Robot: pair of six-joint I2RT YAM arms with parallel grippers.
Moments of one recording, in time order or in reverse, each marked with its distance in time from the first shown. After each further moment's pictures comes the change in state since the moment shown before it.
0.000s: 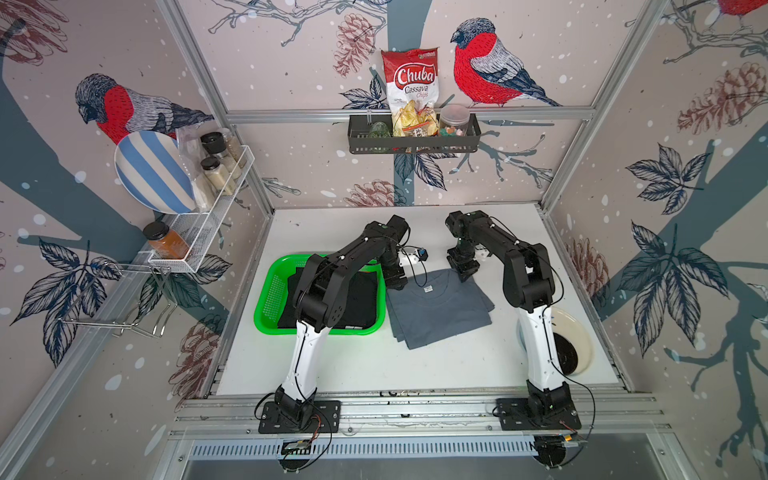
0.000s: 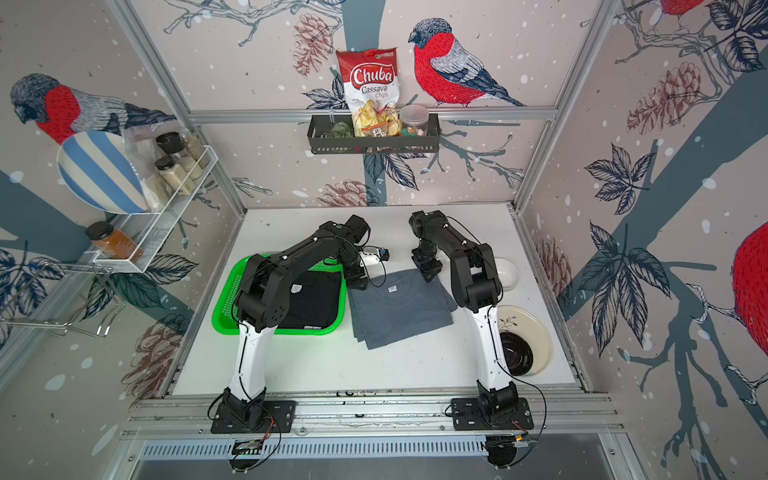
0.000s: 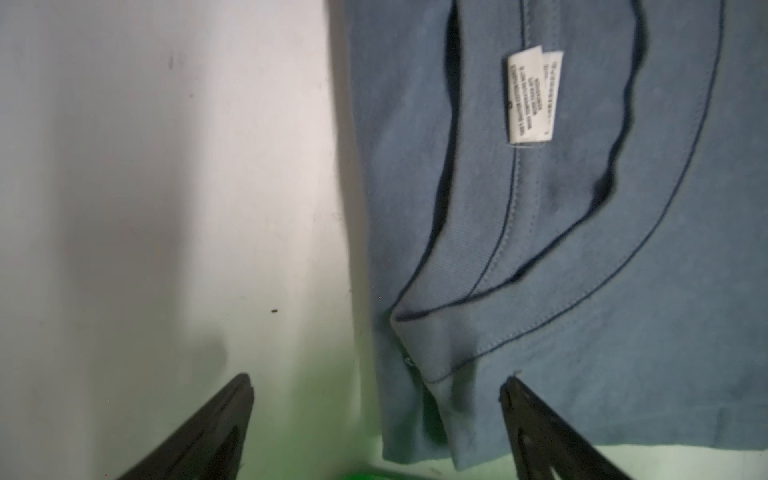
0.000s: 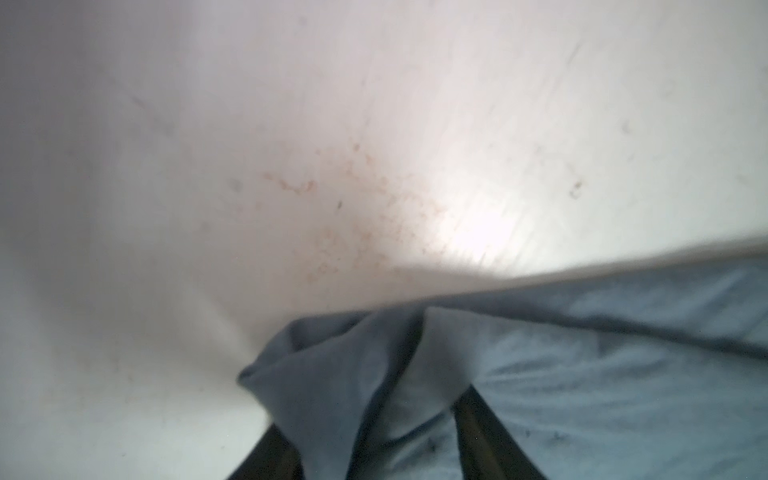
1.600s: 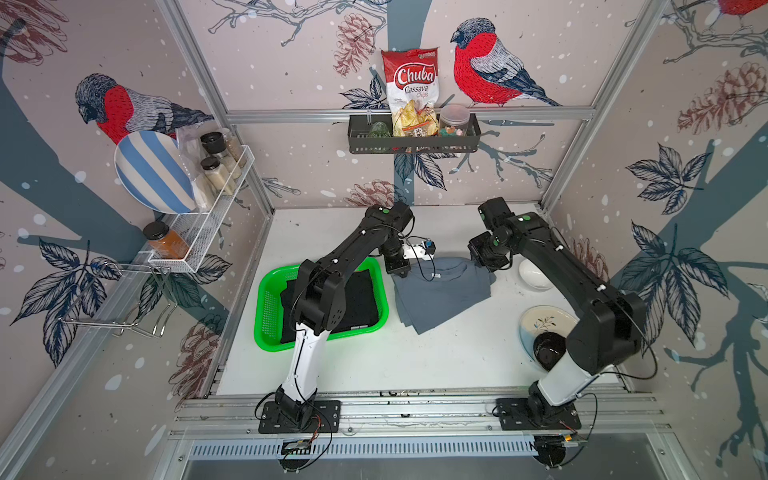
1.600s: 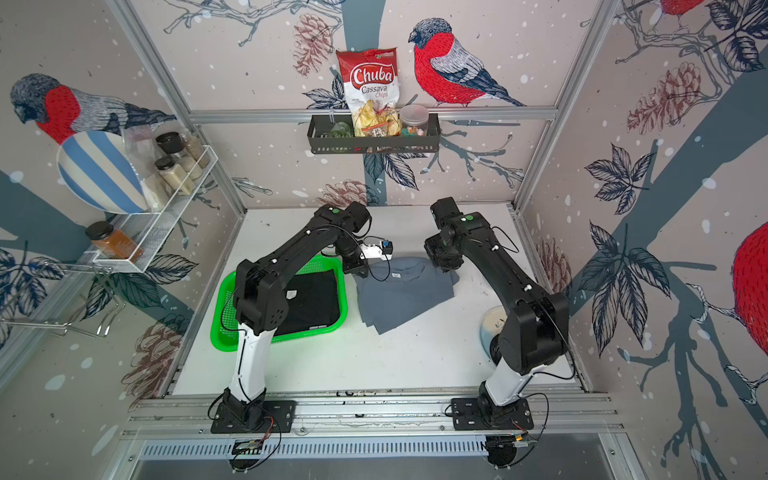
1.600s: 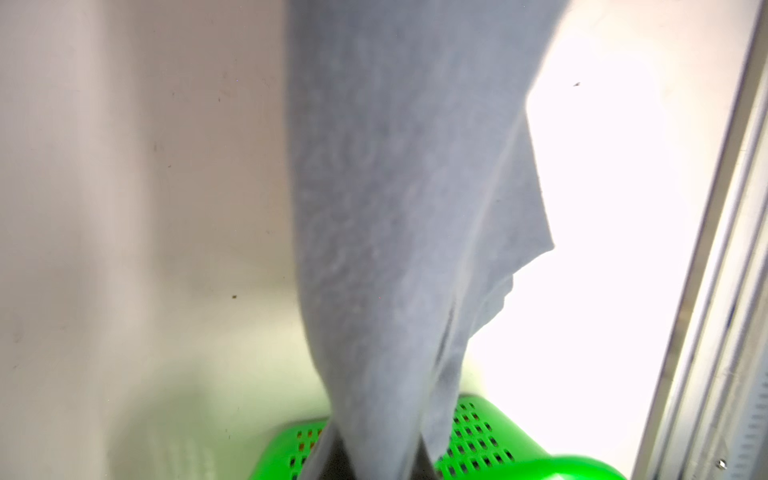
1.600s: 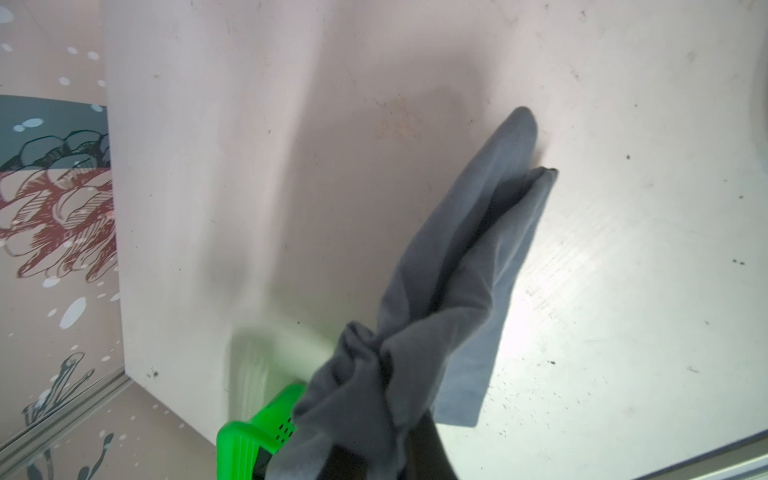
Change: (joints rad) left arm -0.028 -0.086 0.224 -0.349 0.140 0.019; right arm 0.027 -0.766 -0.433 0.158 -0.016 -0.108
